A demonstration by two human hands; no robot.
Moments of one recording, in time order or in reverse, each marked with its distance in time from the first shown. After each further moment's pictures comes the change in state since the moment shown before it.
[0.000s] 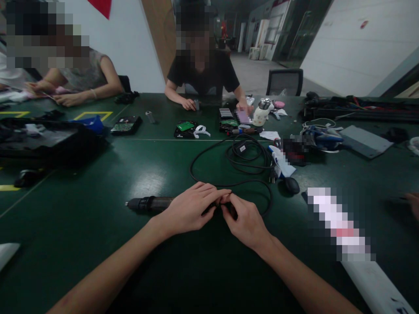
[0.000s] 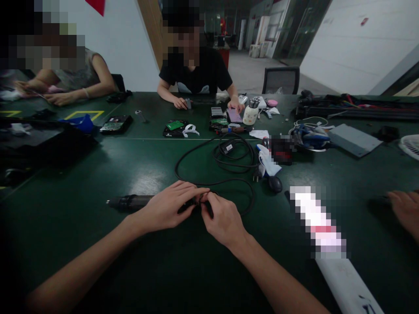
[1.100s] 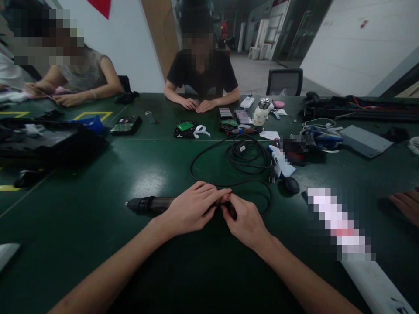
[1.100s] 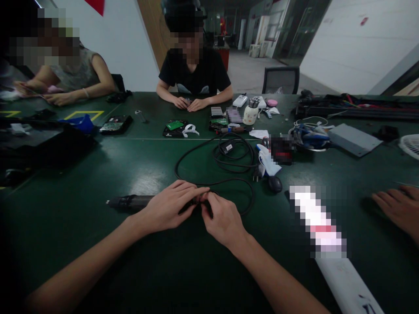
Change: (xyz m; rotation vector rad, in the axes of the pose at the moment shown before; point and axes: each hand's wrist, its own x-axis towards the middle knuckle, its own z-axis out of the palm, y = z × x) left_hand 0.000 -0.001 0.004 0.070 0.015 -0.004; right_hand 0.000 0.001 0.000 -0.027 0.005 -0.017
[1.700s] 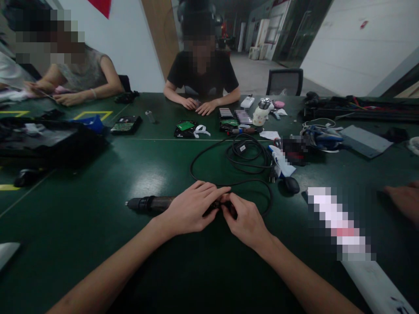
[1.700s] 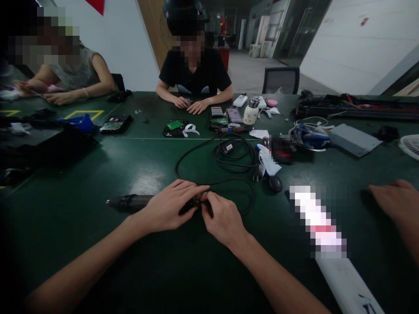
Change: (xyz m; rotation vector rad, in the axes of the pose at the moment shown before) left_hand 0.001 0.002 -0.003 -0.028 0.001 -0.004; right_hand -0.001 0.001 0.001 0.011 -0.009 0.010
